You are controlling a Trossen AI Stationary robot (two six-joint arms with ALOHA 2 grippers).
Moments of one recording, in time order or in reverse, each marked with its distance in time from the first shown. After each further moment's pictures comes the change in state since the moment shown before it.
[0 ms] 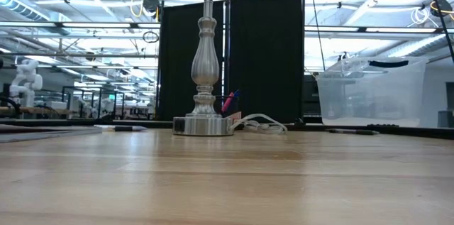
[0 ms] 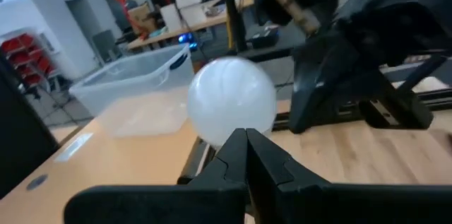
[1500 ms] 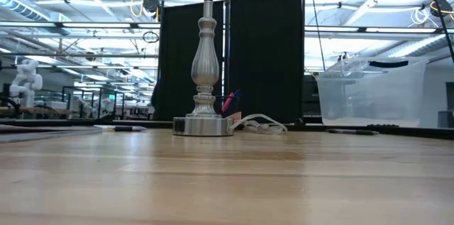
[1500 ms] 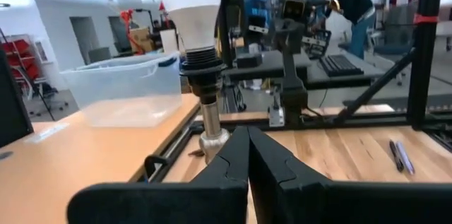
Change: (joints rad) left arm 0.000 -0.632 -0.670 0.187 0.051 -0.187; right arm -0.063 -1.049 -1.195 0.706 -0.504 0.472
